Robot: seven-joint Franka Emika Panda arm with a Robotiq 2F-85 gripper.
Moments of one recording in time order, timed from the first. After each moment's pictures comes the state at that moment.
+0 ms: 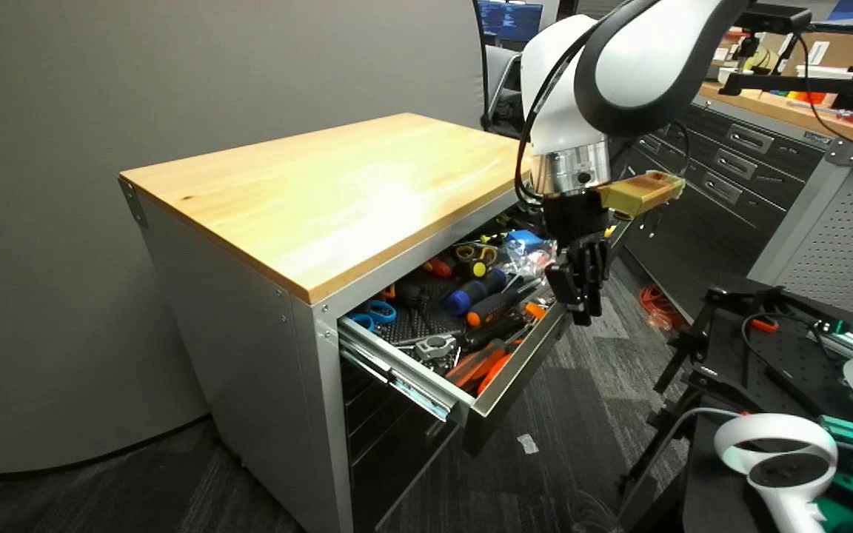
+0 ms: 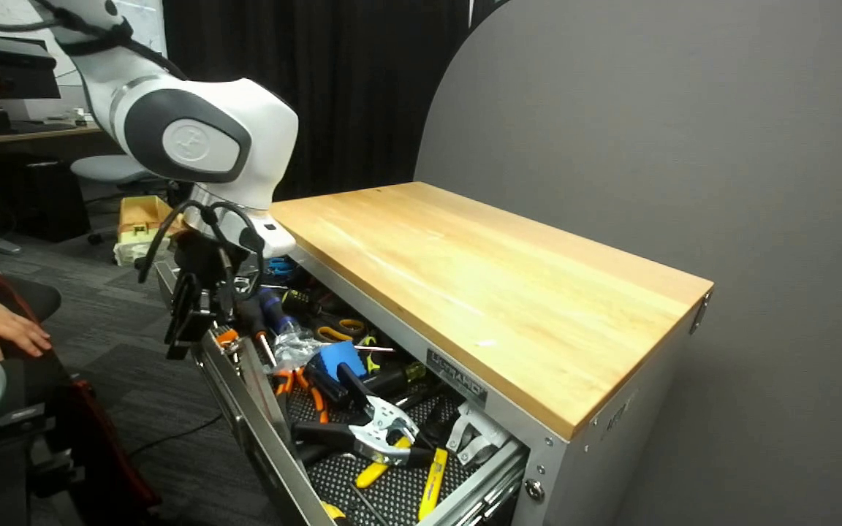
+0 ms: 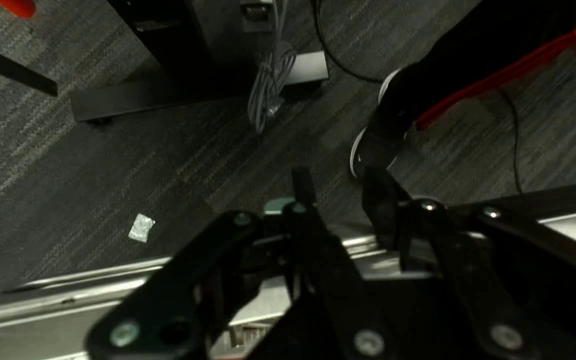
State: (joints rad) arm 0.17 0.28 0.12 -2.41 0.18 2.31 0.25
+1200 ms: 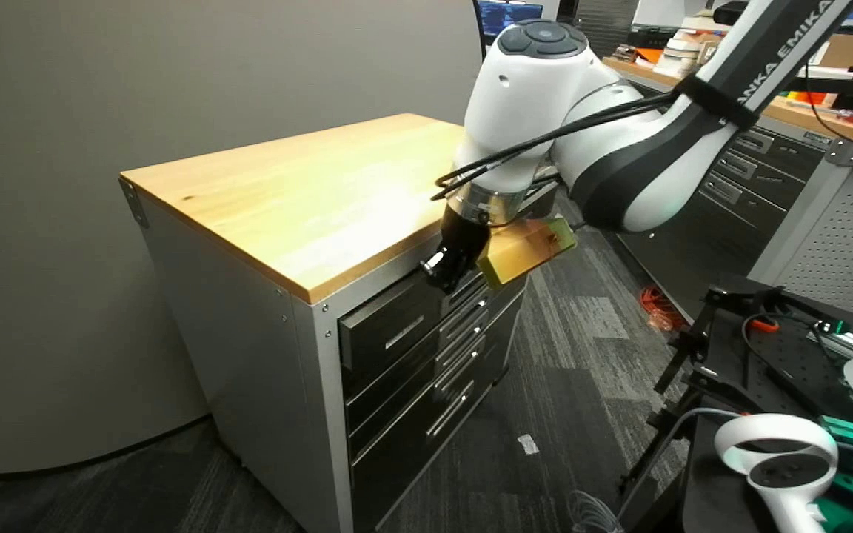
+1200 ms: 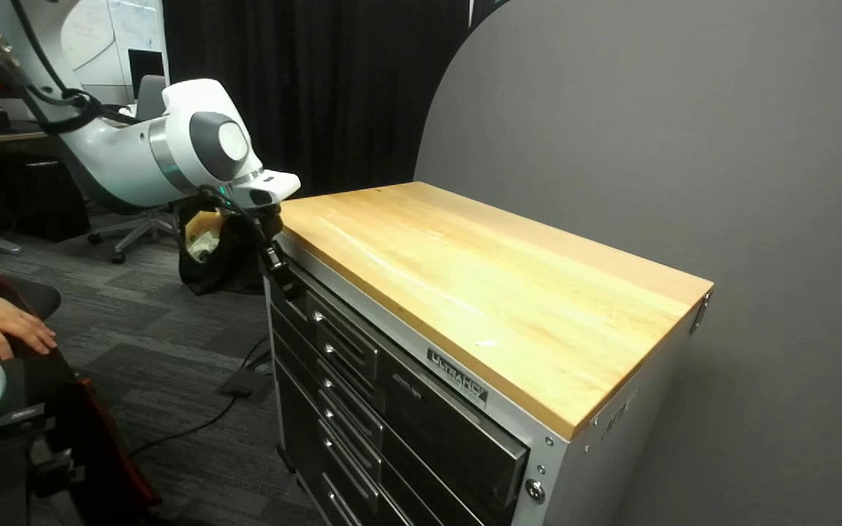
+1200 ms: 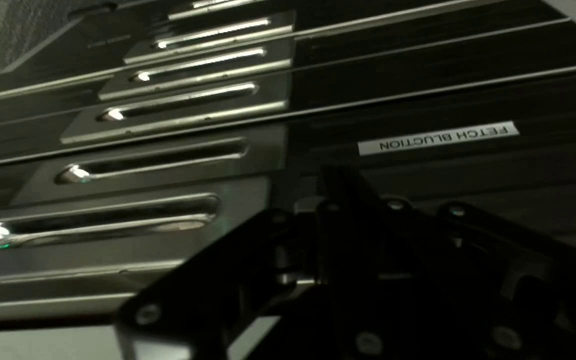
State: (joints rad) arm 0.70 0.50 -0.30 -2.21 -0.57 2.86 1.16
